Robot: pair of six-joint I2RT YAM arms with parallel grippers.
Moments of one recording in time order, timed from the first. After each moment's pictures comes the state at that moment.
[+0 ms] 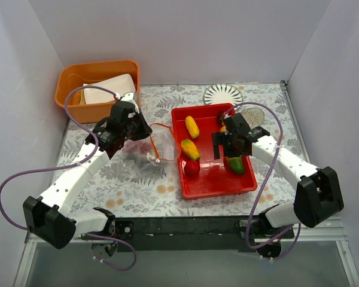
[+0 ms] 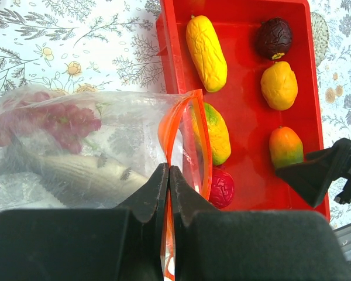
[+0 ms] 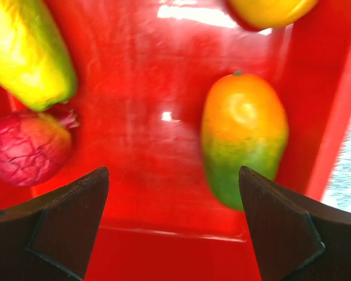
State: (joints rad) left arm -0.47 1.21 1.16 -0.56 -0.04 -0.58; right arm 0.51 1.40 1.02 -0.70 0.03 0.33
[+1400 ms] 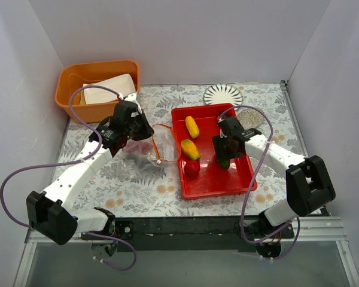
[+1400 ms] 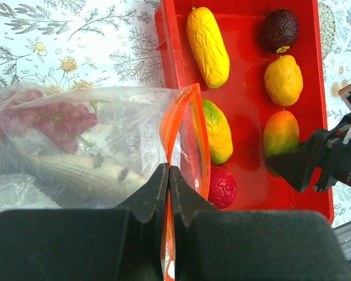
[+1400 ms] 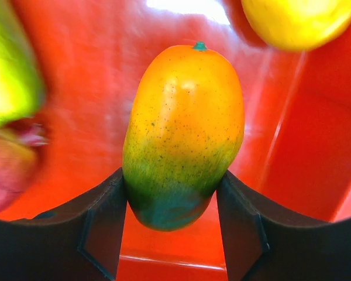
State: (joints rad) left arm -0.47 1.25 1.16 -0.54 -0.03 -0.58; right arm 0.51 1.50 0.96 -0.59 0.06 0.23
